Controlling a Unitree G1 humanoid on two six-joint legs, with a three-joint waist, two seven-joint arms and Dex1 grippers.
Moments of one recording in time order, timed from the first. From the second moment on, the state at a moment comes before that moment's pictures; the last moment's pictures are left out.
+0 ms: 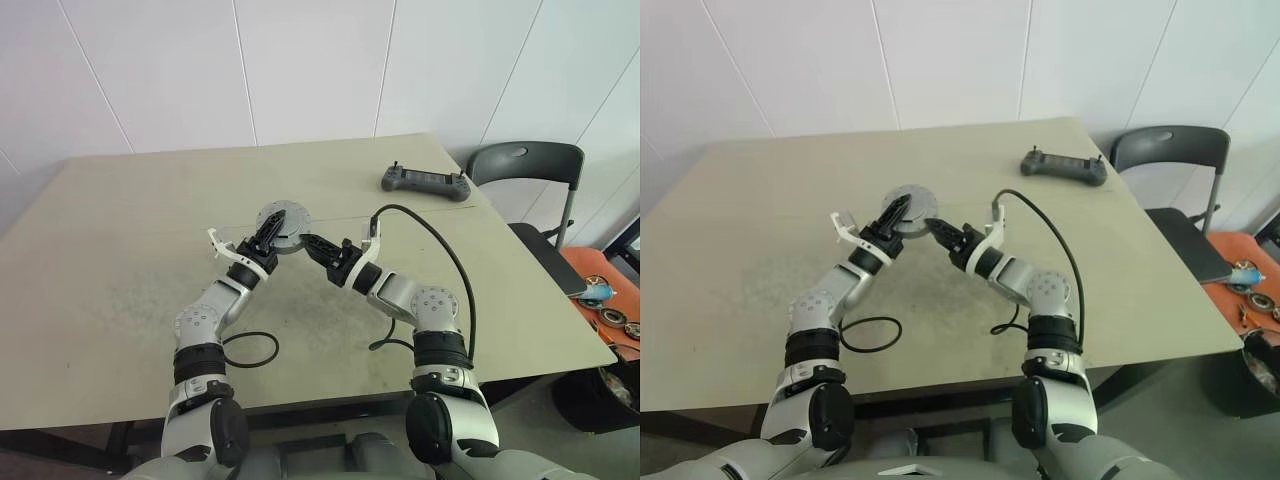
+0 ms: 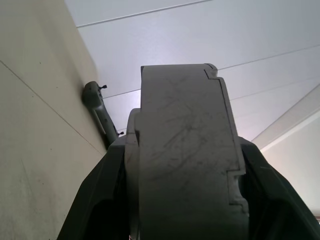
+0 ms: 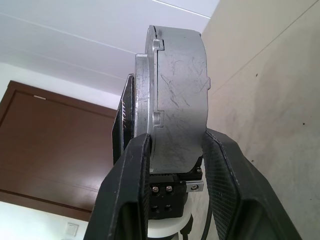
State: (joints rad) left arm -0.55 -0.04 0.55 0.43 -1.10 0.79 -0.40; right arm -0.62 0.11 -0.39 0.40 0.93 1.03 0.34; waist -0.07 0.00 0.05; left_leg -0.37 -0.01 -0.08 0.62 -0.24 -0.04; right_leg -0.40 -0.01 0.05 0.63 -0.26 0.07
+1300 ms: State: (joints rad) left arm -0.63 0.20 0.82 0.92 -0.90 0.00 -0.31; right arm -0.59 0.10 -0.36 0.35 0.94 1.04 0.34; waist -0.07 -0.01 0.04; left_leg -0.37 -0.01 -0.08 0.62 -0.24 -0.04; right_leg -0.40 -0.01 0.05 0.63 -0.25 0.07
